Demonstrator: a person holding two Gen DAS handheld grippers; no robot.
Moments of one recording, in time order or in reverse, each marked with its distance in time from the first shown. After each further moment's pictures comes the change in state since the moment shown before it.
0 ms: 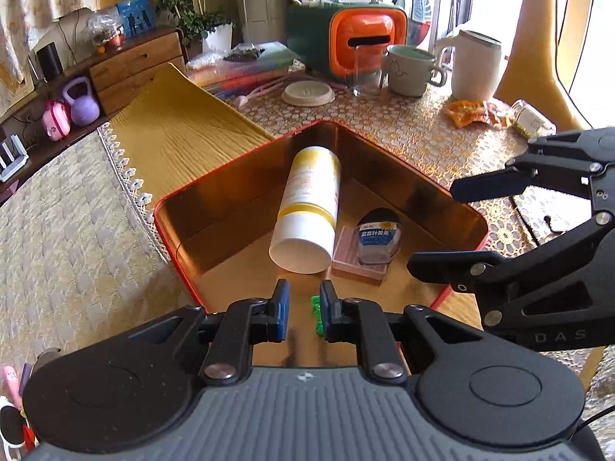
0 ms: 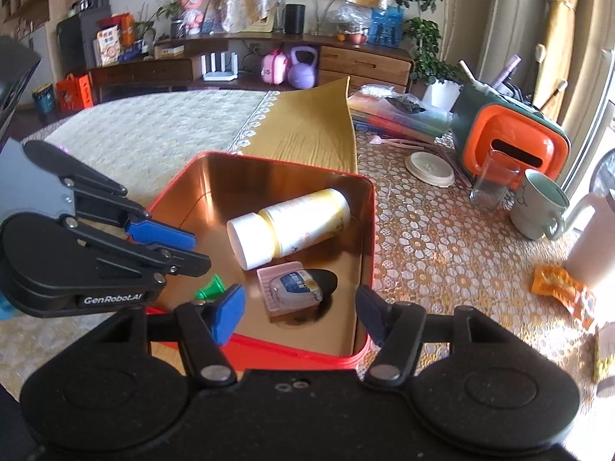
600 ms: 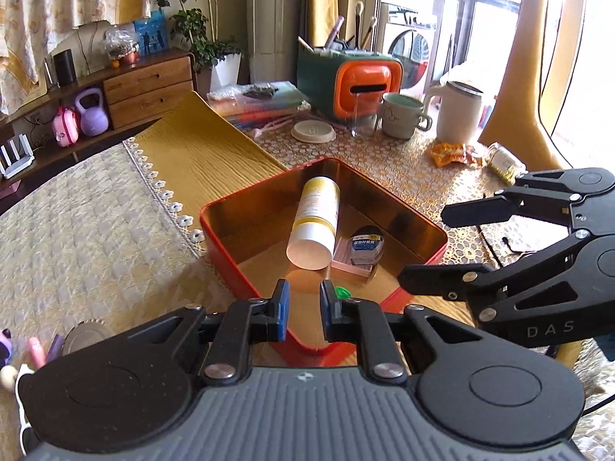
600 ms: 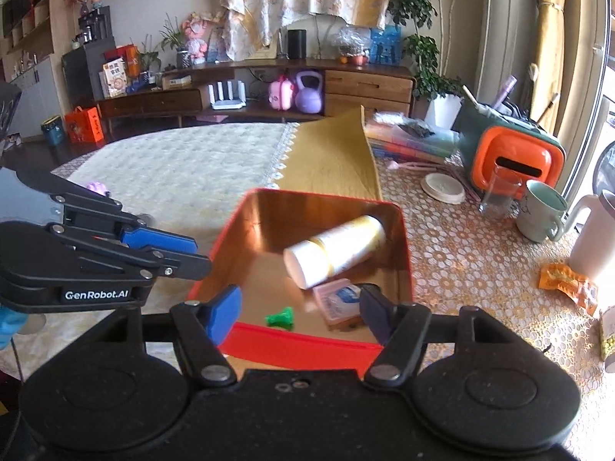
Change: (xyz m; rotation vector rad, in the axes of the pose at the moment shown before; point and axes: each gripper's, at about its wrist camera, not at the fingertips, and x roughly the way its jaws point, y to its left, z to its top) left arm -0.077 0.022 -0.025 -0.064 -0.110 -0.041; right arm -0.046 0.039 0.006 0.048 -0.071 0.037
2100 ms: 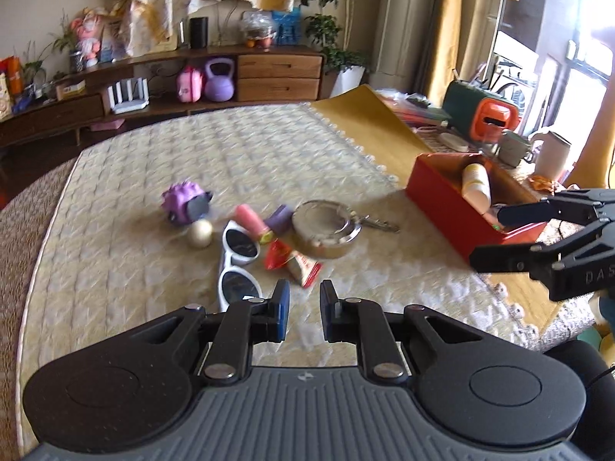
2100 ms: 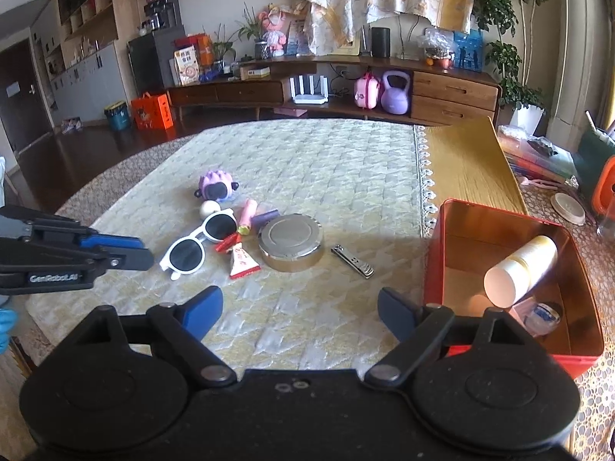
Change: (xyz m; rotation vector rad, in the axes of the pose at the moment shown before) left arm -0.131 0.152 -0.139 -0.272 -0.057 0.209; right arm 0.034 0.147 0.009 -0.068 0.017 0.180
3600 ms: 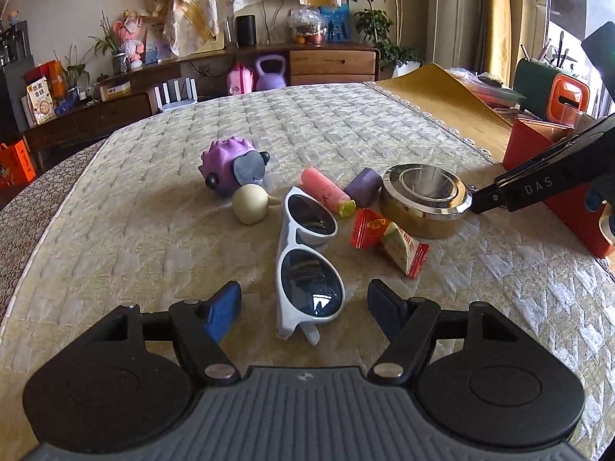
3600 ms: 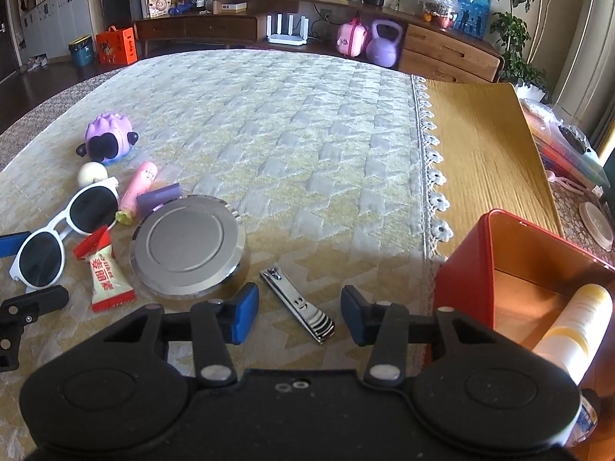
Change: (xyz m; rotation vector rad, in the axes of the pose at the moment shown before) left arm 0.091 0.029 -0.031 0.002 -0.036 0.182; right arm 0.147 -0.034 0.031 -0.078 0.184 -0.116
